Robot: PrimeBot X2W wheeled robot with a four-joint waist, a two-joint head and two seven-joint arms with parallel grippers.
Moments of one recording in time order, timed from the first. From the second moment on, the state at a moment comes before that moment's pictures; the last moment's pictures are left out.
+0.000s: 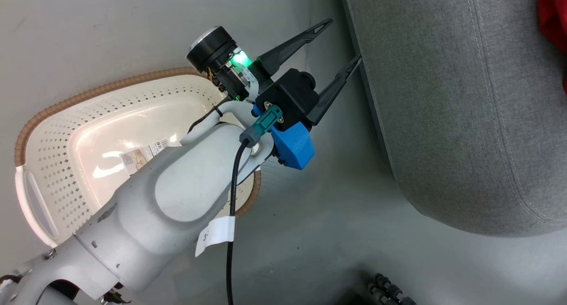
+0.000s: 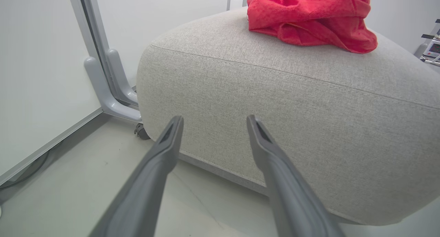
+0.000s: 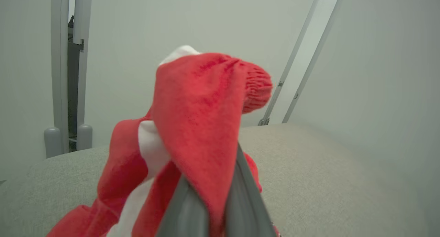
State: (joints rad) left arm -1.01 0.20 -0.98 0.47 -0.34 -0.08 -0.20; right arm -0.90 -0.27 -0.60 0.38 0.01 0.13 -0.26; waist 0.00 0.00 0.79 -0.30
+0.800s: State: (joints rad) left arm -0.95 0.16 -0.96 0.51 -0.39 -0.06 -0.26; right arm -0.59 -0.20 -0.51 0.34 0.04 0.13 -0.26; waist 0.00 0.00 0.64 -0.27
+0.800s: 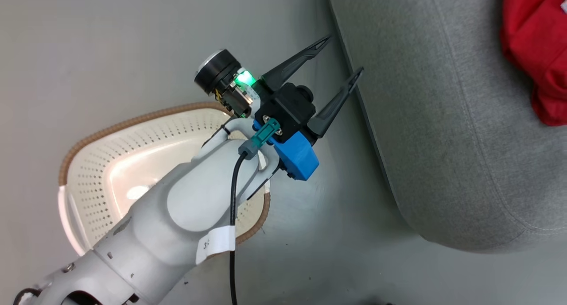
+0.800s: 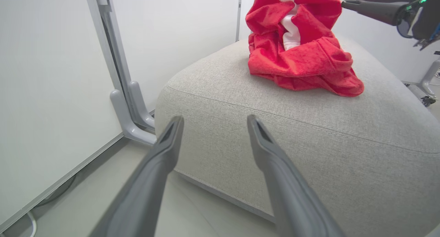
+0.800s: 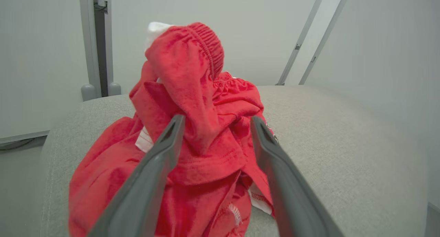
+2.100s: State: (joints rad) left arm -0.29 0.12 -0.21 0.24 -0.22 -0.01 -0.26; right arm -0.29 -0.10 -0.07 0.22 0.10 0.13 -0.26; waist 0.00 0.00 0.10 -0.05
